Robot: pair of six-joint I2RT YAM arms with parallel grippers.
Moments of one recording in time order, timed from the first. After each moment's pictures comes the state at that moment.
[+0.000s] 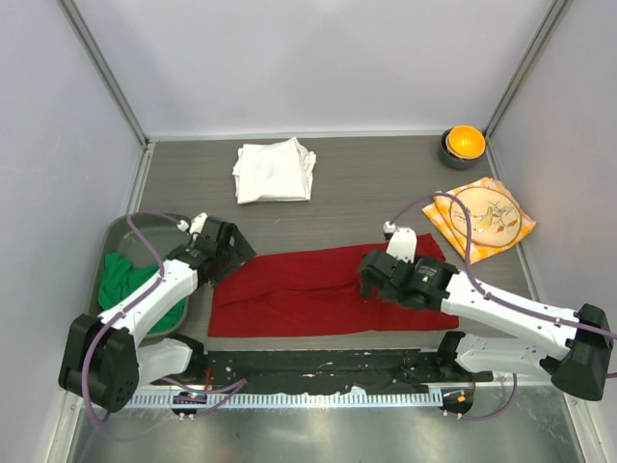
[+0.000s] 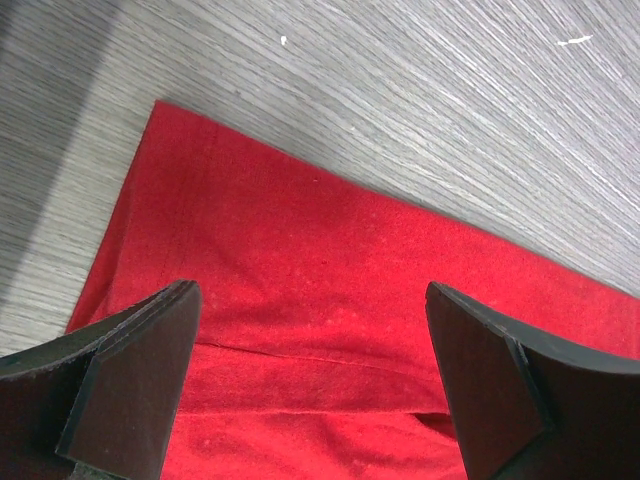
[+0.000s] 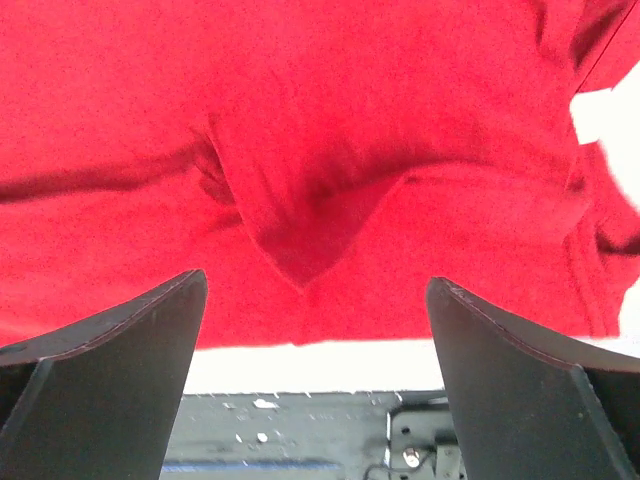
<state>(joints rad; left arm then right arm) -0.37 1.16 0.66 -0.50 -0.22 -0.95 1.01 1.06 0.79 -0.95 0.50 0.95</state>
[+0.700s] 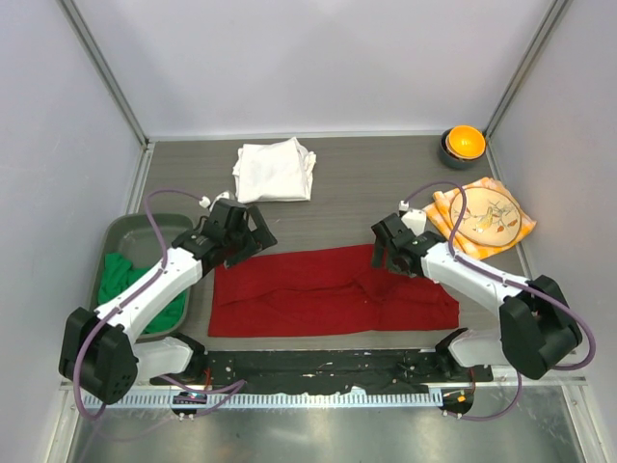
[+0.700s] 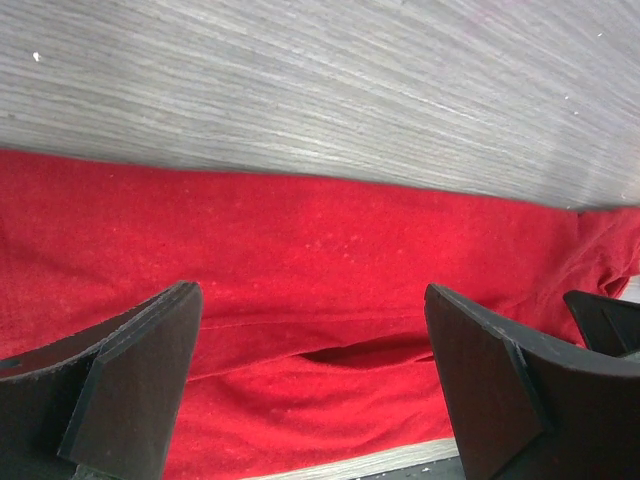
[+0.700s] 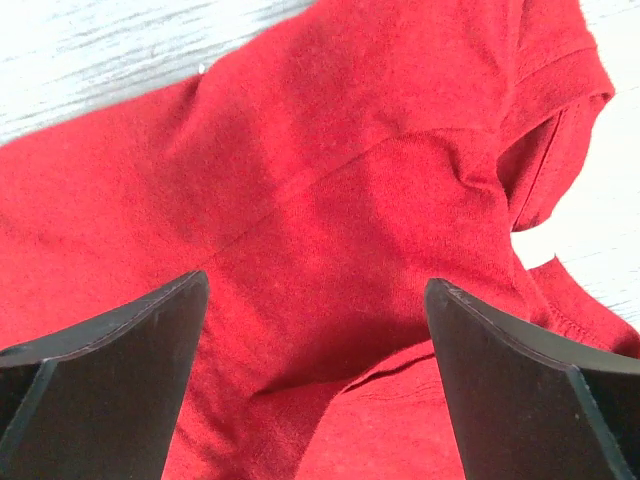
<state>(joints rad) -0.47 1.20 0.85 -0.50 -0.08 -0.86 0.57 1.32 0.78 -0.61 0.47 0.72</state>
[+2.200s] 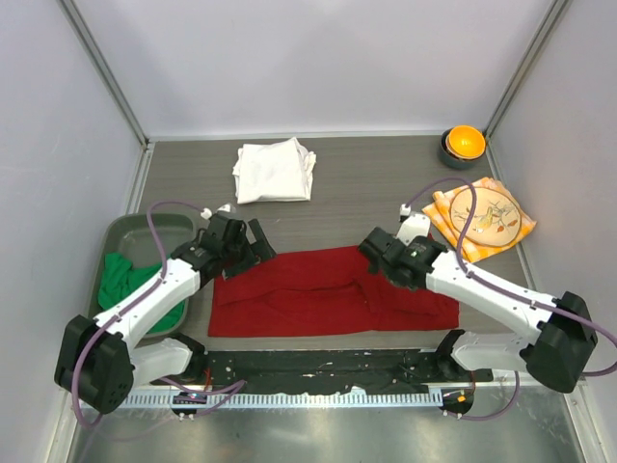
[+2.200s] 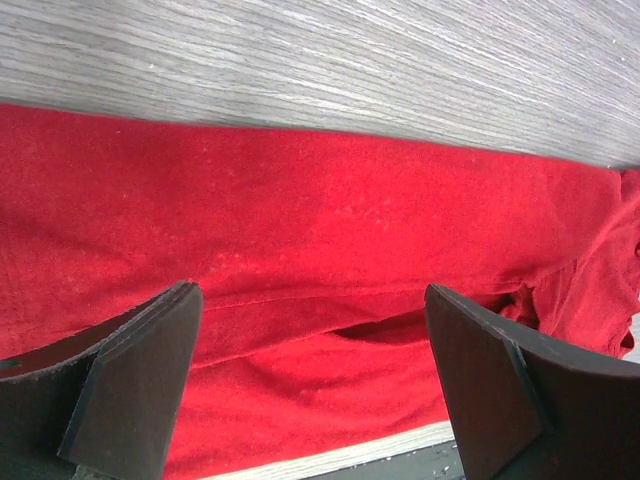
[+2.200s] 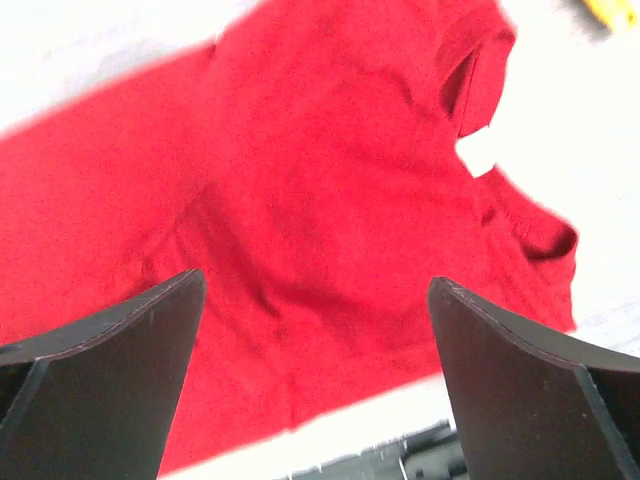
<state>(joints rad) -0.47 1.14 0.71 -0.44 -0.02 -0.85 0.90 1.20 0.92 -1.05 0.65 1.10</state>
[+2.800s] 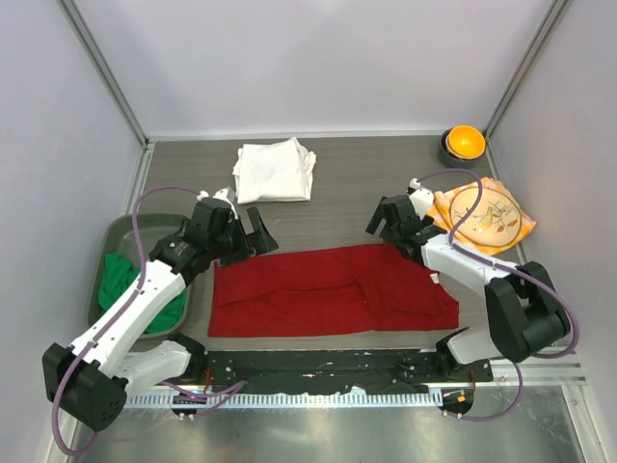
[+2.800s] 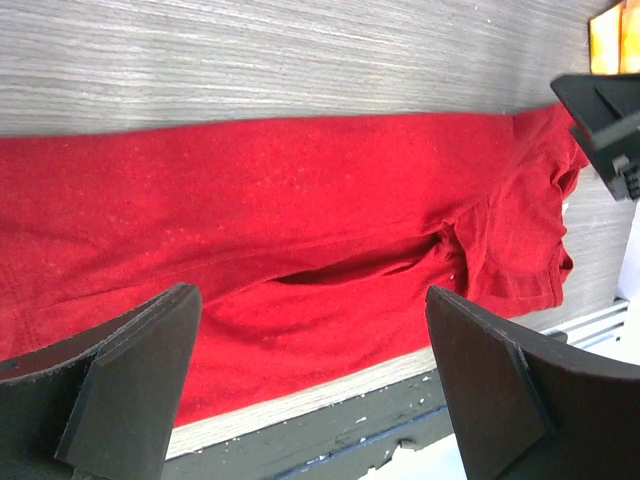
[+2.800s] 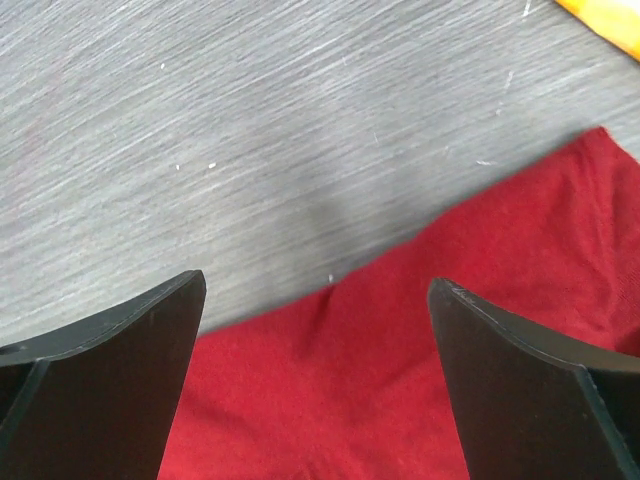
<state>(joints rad) -0.47 1.04 0.90 -0.63 0.07 -0.73 0.45 1.39 0.77 -0.20 0.46 0.73</state>
